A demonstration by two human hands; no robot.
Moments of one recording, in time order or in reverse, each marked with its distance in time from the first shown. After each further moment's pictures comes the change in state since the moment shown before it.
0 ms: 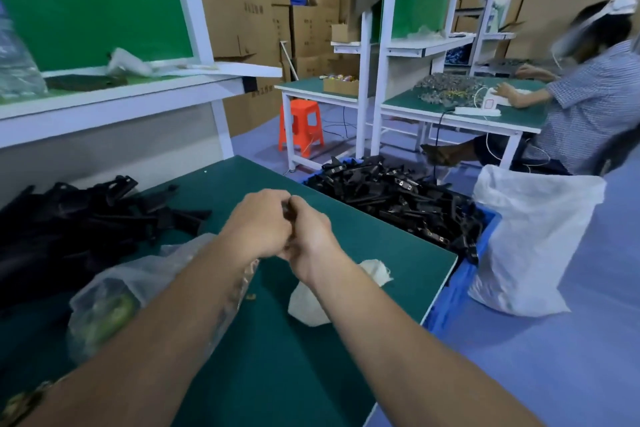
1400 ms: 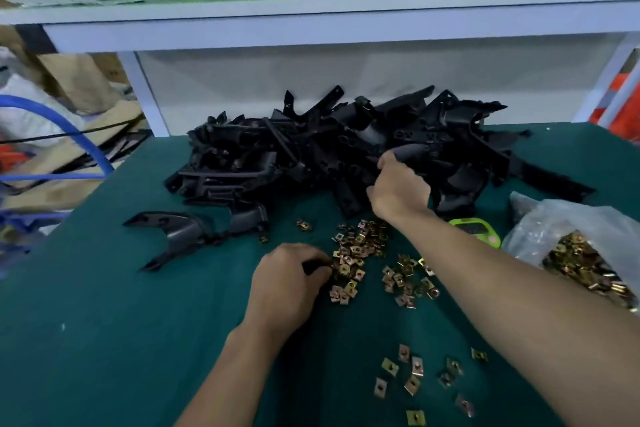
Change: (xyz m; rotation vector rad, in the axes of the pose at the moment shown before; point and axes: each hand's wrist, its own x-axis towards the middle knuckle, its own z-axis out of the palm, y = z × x) left_hand -0.305 -0.367 -0.057 -0.021 0.495 -0.571; right_hand 0.007 0.265 0.320 -1.642 -0.373 -0.750
